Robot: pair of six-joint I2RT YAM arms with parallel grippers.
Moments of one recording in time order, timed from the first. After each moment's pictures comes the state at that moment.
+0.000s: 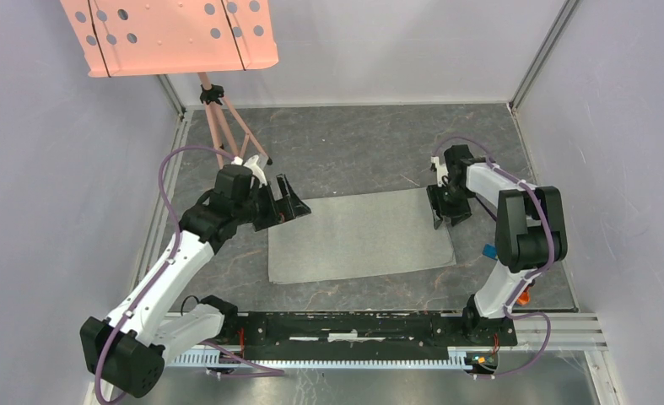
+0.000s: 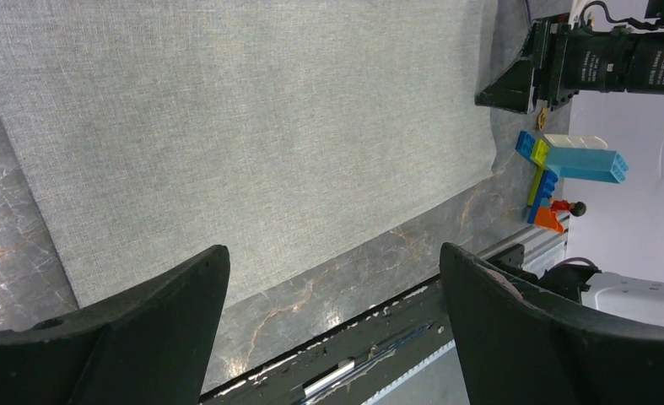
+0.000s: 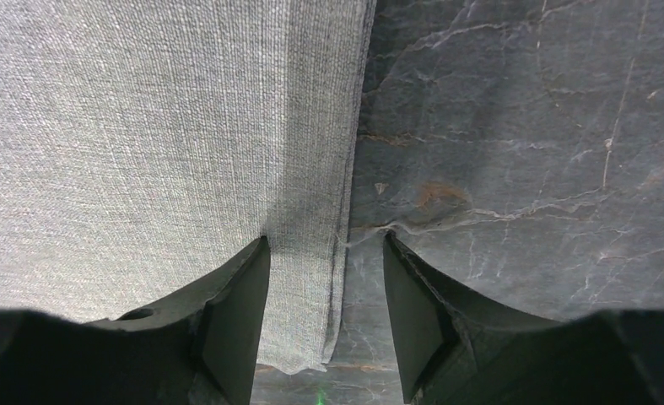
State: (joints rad) left arm -0.40 0.99 0.88 -0.58 0.27 -0.66; right arm 0.08 1.77 1.09 -0.74 -0.06 -0.07
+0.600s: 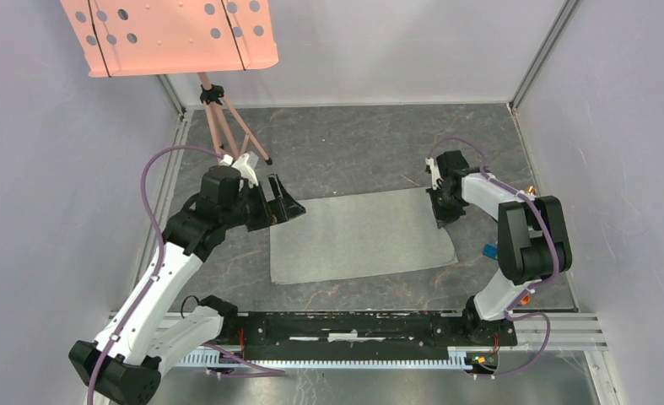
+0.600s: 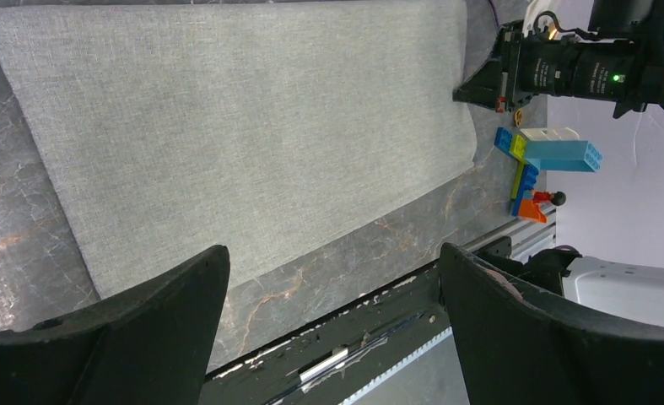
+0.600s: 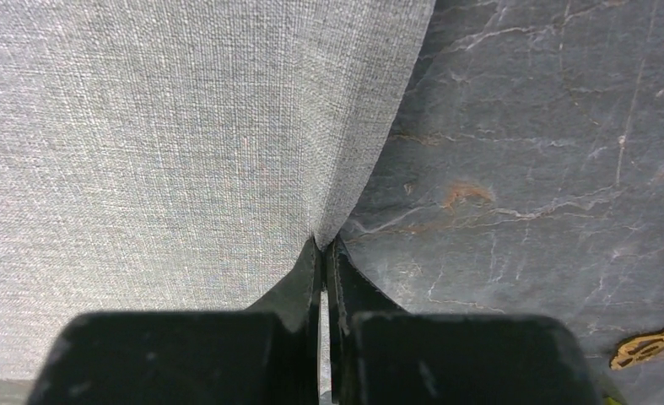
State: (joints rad) left arm -0.40 0.90 0.95 -0.68 0.27 -0.64; right arm 0.15 1.68 0.98 -0.61 0.00 -0.04
